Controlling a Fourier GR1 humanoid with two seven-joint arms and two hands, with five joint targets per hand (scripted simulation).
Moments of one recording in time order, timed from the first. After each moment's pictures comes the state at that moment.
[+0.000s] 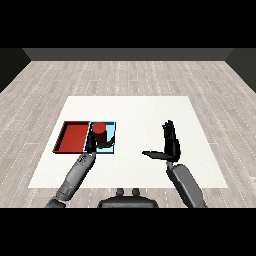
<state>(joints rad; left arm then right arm) -0.34 0.21 -0.33 -1.23 0.14 0.60 -0.24 -0.12 -0.25 0.34 -1.72 -0.33 -0.44 -0.31</state>
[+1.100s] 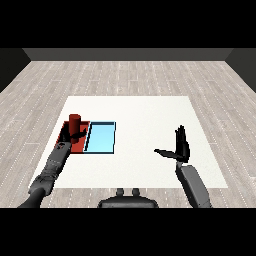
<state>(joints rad) -0.67 0.42 -0.05 -0.39 0.06 0.48 -0.25 -0.07 -0.30 0.18 -1.52 -0.32 -0.37 -0.33</state>
